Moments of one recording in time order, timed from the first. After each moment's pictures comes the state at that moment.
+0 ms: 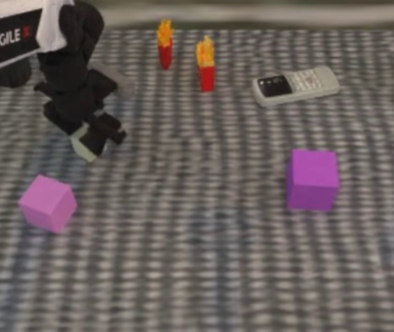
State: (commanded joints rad) left arm -0.22 2.45 1.95 -1.04 0.02 0.50; right arm 0.00 0.00 0.00 0.00 0.00 0.00
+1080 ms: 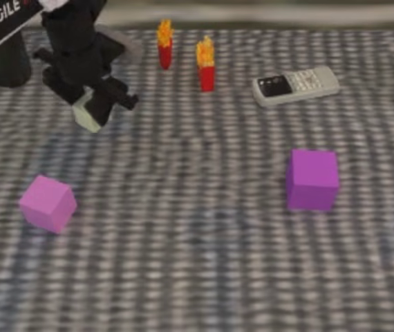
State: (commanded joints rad) left arm -0.28 2.41 2.15 -1.28 0.02 0.39; right arm 0.00 0.00 0.00 0.00 0.00 0.00
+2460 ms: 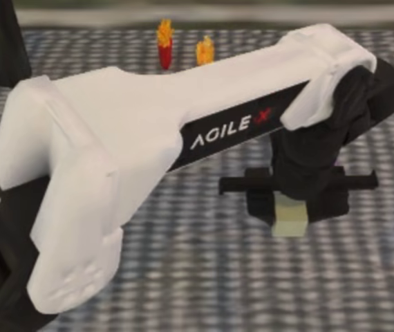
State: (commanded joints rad) left arm -0.97 2.35 2.13 -1.33 -0.02 -0.96; right arm 0.00 0.00 0.00 0.00 0.00 0.00
